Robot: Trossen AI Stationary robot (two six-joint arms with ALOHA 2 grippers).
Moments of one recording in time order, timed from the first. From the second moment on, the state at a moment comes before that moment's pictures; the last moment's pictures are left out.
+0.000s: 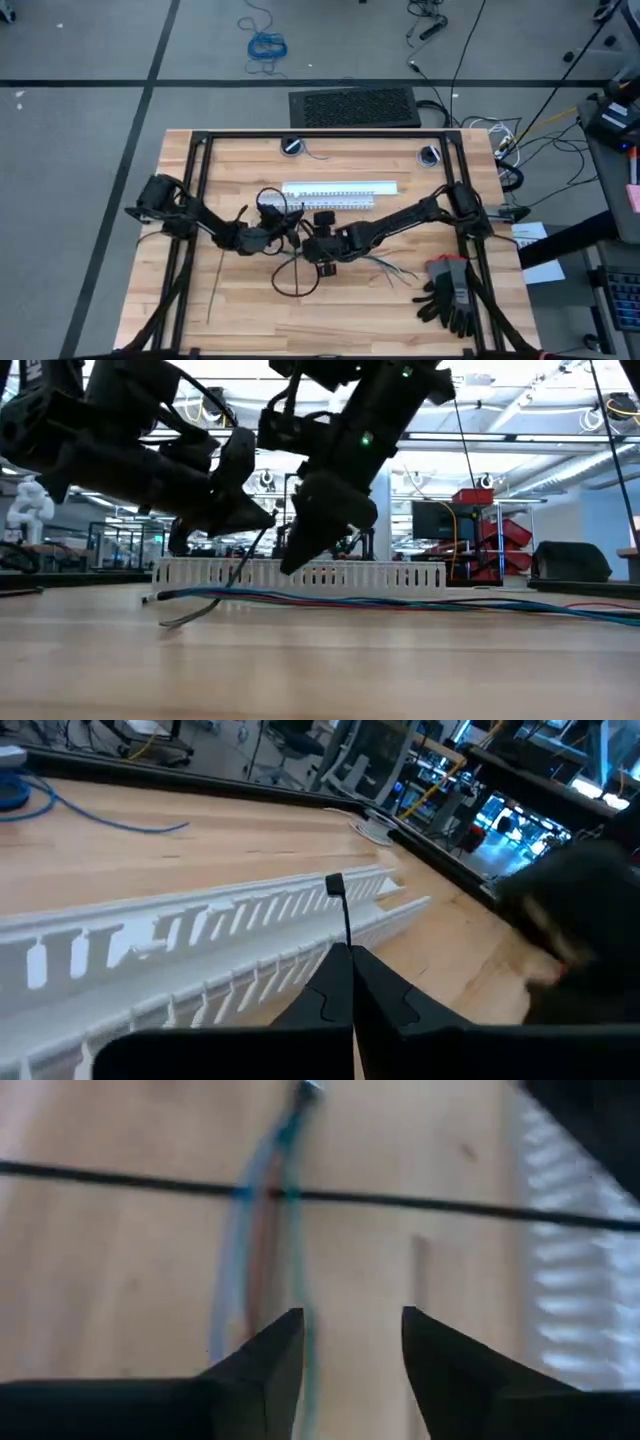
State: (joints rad) left arm -0.28 1.81 0.45 1.09 -0.90 -0.72; right arm 0.24 2.08 1.46 -0.44 0.44 -0.01
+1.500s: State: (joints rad) left arm -0.44 2.24 1.20 1.14 -1.43 -0.66; right arm 0.76 1.55 0.64 0.33 0.61 0.43
